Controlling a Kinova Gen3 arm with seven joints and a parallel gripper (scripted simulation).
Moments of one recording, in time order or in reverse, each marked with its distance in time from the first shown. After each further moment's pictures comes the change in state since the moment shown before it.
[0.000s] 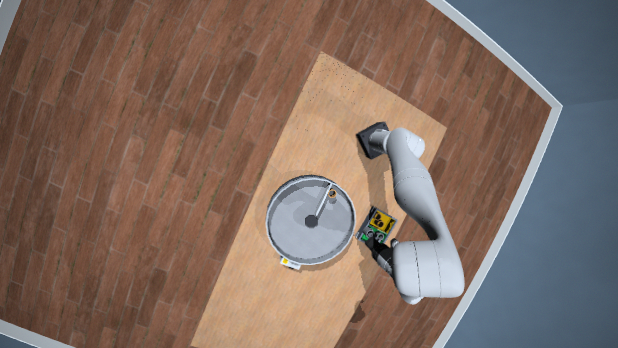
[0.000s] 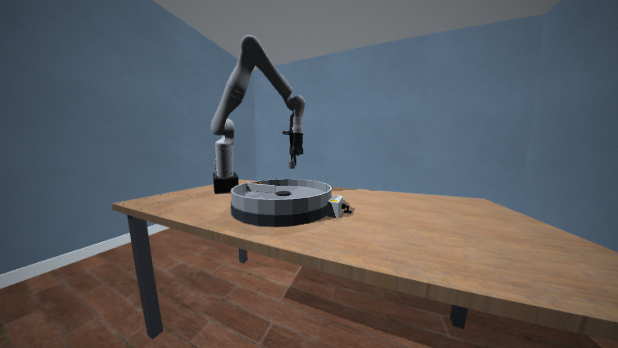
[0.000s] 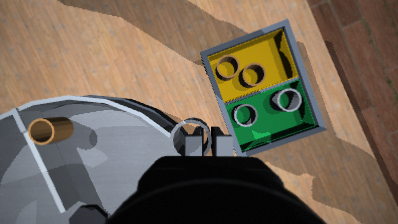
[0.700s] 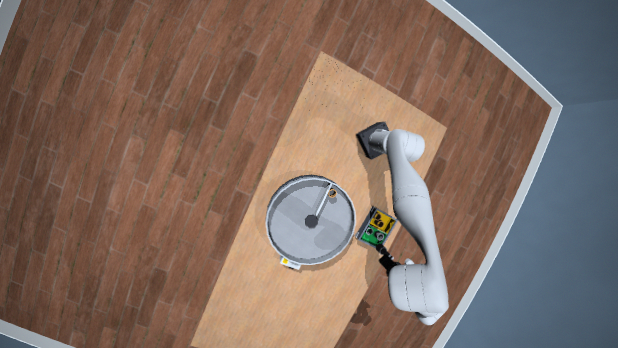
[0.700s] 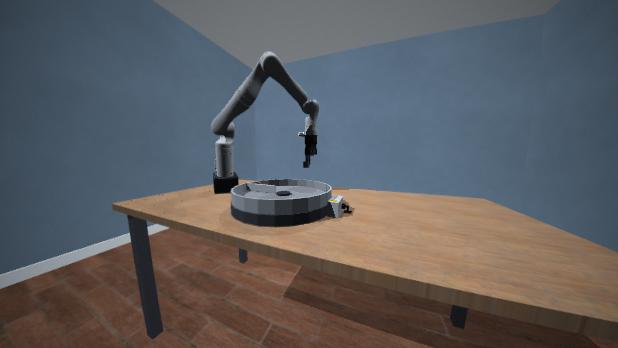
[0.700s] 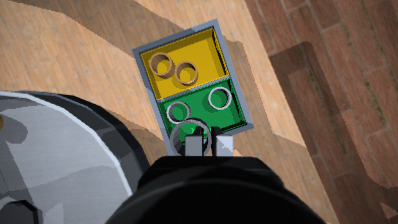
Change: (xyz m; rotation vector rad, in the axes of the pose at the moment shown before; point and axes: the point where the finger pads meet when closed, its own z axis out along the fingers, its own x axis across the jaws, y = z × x) arm 0.114 0.004 0.001 0.005 0.002 -0.013
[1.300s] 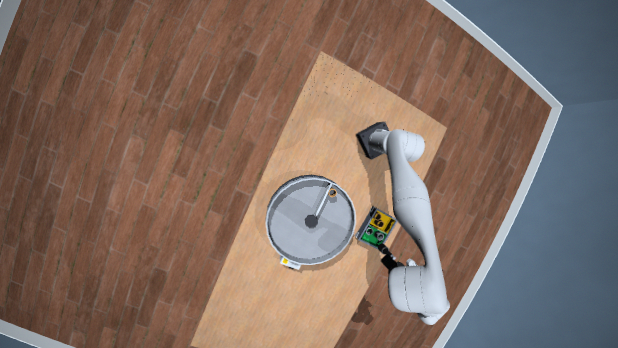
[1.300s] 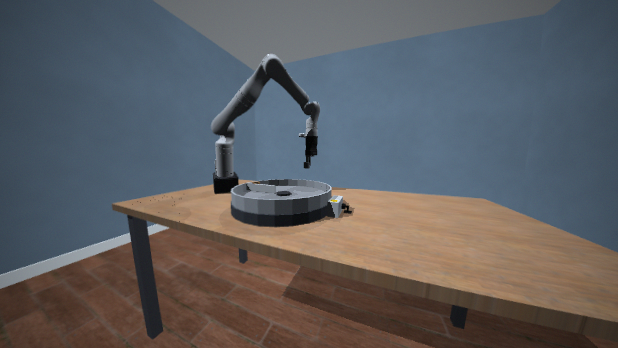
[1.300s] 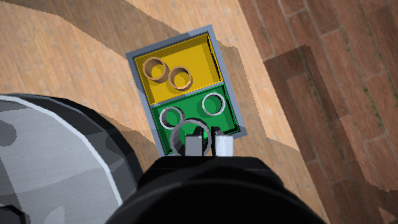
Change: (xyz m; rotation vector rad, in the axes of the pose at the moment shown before) arm 0.011 -0.008 0.005 0.013 0.000 -0.015
